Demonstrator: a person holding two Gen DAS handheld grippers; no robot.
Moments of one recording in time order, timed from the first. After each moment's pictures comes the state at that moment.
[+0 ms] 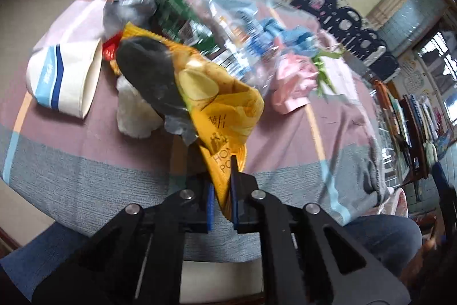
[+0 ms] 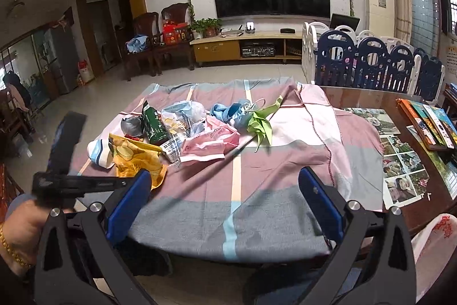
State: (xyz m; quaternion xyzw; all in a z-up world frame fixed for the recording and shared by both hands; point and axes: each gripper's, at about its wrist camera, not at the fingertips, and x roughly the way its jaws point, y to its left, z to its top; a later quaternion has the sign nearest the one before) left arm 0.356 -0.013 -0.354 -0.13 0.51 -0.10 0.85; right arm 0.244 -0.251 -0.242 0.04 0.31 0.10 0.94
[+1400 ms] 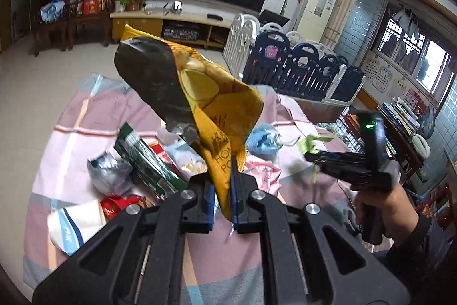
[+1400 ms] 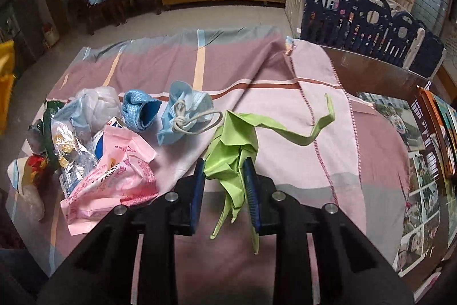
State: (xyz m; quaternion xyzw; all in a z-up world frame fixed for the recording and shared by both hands) left arm 0.416 -0.005 -0.264 -0.07 0.36 -0.17 0.91; right arm 0.451 -0.289 -0.310 0.02 0.46 0.04 0.89
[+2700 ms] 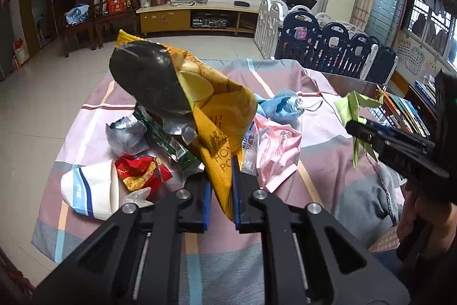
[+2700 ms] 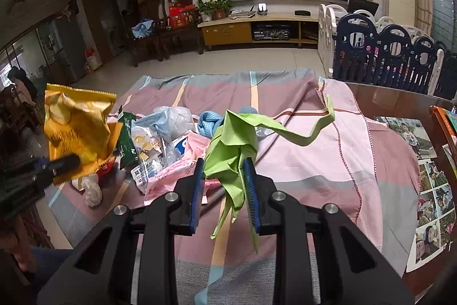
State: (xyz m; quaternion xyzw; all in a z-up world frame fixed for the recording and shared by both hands) left arm 0.374 -0.042 -0.285 -0.01 0.38 -0.08 0.92; right arm 0.379 -0.263 -0.270 0.04 0.35 0.14 0.93
